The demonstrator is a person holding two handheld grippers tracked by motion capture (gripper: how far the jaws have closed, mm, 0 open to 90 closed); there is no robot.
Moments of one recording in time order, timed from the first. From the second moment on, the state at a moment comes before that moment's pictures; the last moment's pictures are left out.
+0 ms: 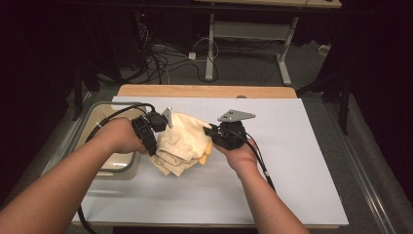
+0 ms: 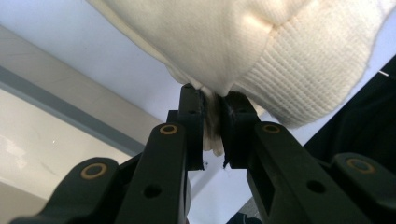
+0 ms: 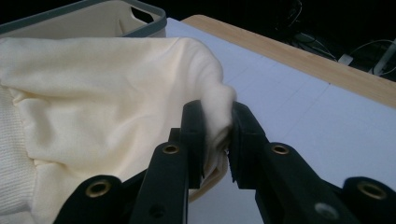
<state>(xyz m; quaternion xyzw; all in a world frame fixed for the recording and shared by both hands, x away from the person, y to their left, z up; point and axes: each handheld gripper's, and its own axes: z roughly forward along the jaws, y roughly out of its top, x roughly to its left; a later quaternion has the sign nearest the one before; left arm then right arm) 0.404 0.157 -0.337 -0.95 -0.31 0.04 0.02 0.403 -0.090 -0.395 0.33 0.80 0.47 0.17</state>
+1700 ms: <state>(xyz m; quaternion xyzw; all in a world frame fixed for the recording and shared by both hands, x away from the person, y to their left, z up) 0.390 0.310 -0.319 -0.90 -0.43 -0.01 0.03 0.439 0.071 -0.370 0.25 0.83 0.49 0.14</state>
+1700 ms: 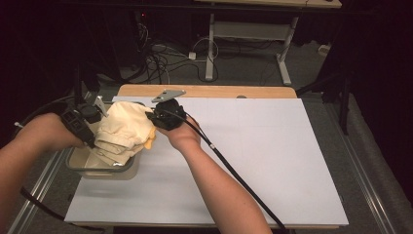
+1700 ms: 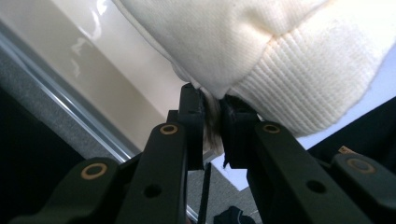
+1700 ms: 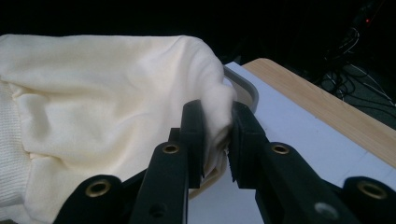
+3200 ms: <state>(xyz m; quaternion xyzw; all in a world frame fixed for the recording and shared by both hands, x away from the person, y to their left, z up) 0.389 0.362 -0.354 -0.88 -0.47 0.00 0.05 0.454 0.144 -0.406 0.22 0.85 0.46 0.11</state>
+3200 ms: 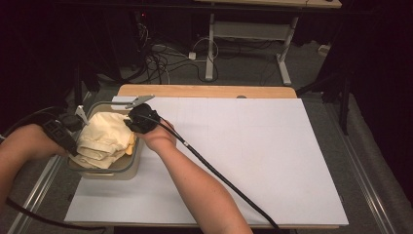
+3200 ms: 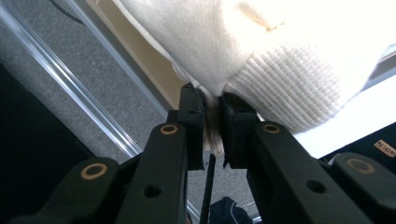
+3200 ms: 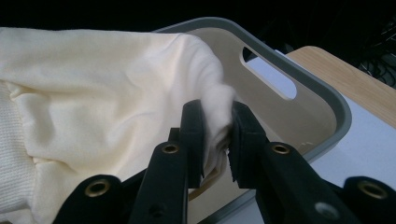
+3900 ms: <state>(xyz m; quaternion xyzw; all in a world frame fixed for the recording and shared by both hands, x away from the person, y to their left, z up) 0.395 0.359 -0.362 -0.88 -0.47 0.00 0.03 0.469 0.147 -0.420 0.23 0.85 0.46 0.10</state>
